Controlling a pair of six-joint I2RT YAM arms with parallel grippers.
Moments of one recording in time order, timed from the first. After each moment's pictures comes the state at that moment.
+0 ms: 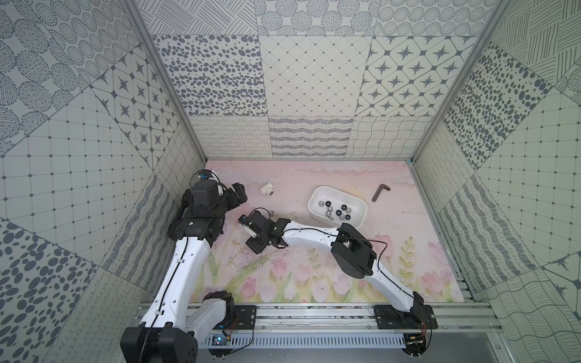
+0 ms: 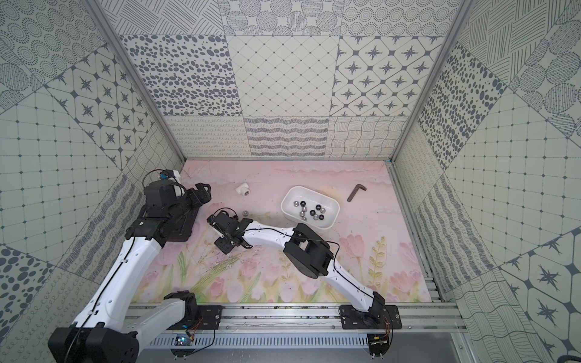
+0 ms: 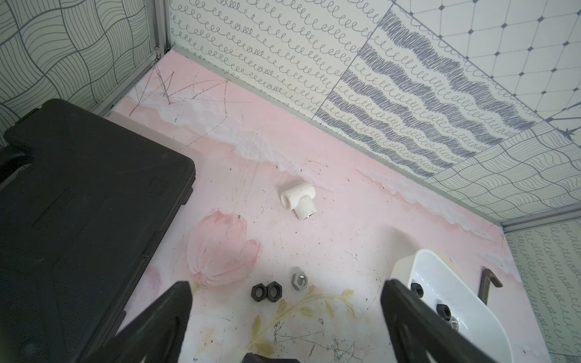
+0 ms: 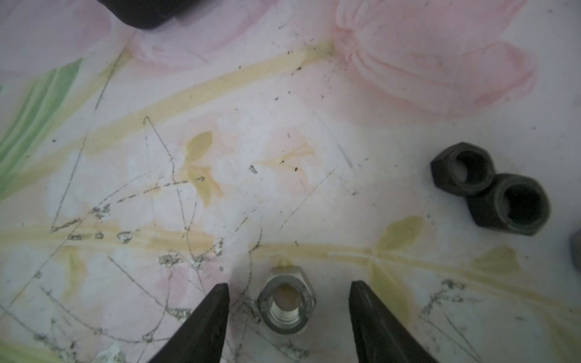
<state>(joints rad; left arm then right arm) 0.04 1.05 0.97 -0.43 0.03 -0.43 1.13 2.45 2.00 -0.49 0.05 0.11</state>
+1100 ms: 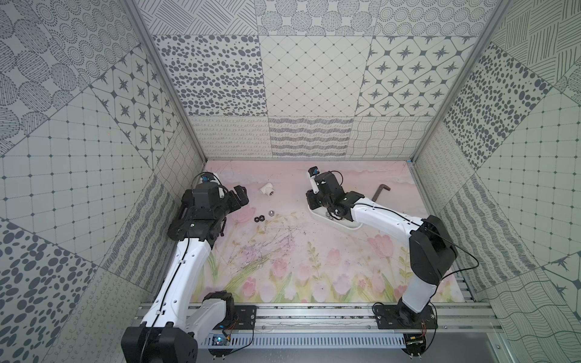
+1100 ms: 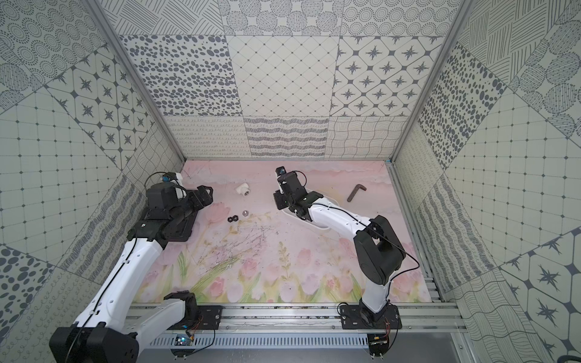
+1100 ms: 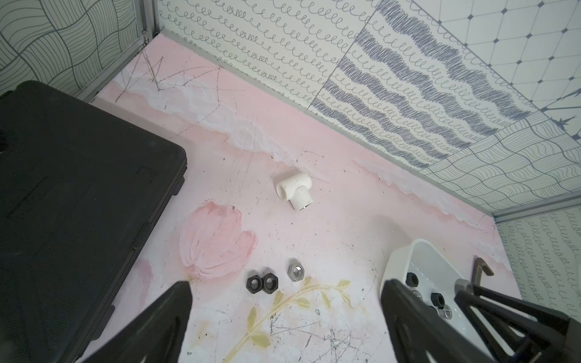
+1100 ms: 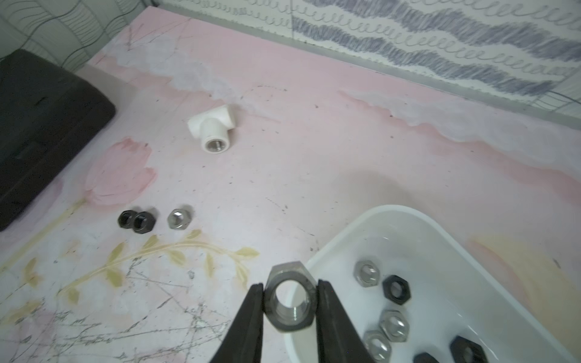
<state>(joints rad) 0.04 1.04 0.94 -0.41 0.07 -0.44 0.69 1.77 1.34 -0.25 0.16 0.19</state>
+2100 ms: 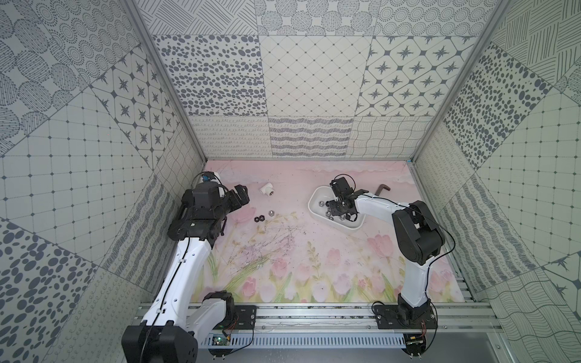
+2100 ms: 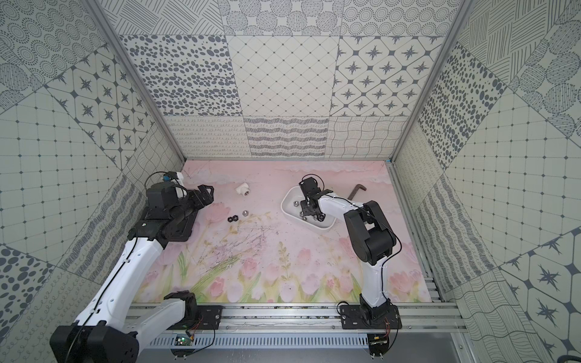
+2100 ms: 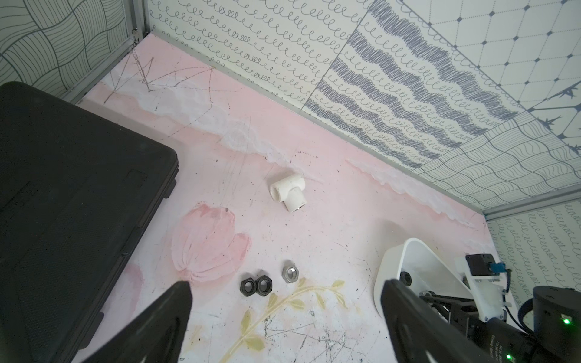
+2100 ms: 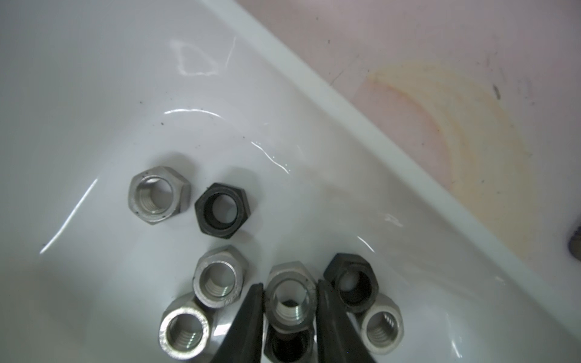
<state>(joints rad) 0.04 1.05 0.93 -0.39 0.09 -0.44 0.49 1.95 1.30 -0.42 0.22 0.18</state>
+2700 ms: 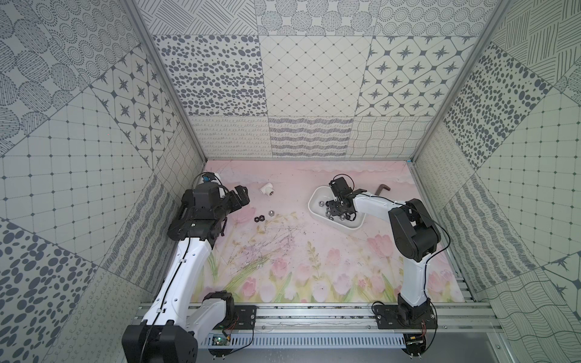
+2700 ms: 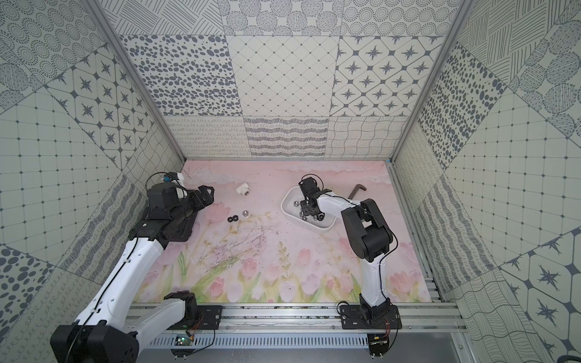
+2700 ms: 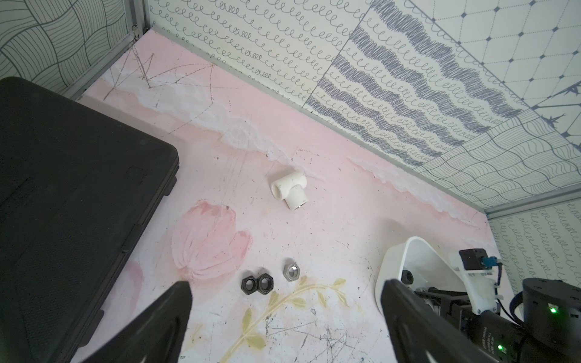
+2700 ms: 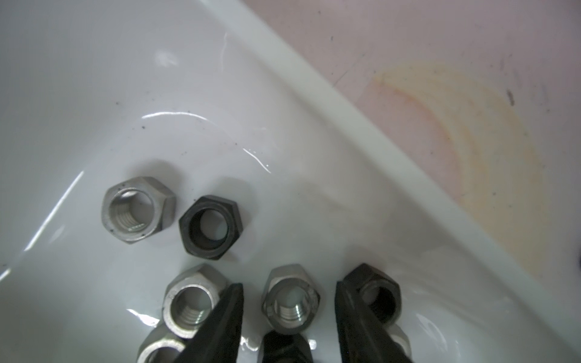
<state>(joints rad) 0.04 1.05 0.92 -0.39 0.09 -0.44 0.49 1.99 1.33 -0.42 0.23 0.16</state>
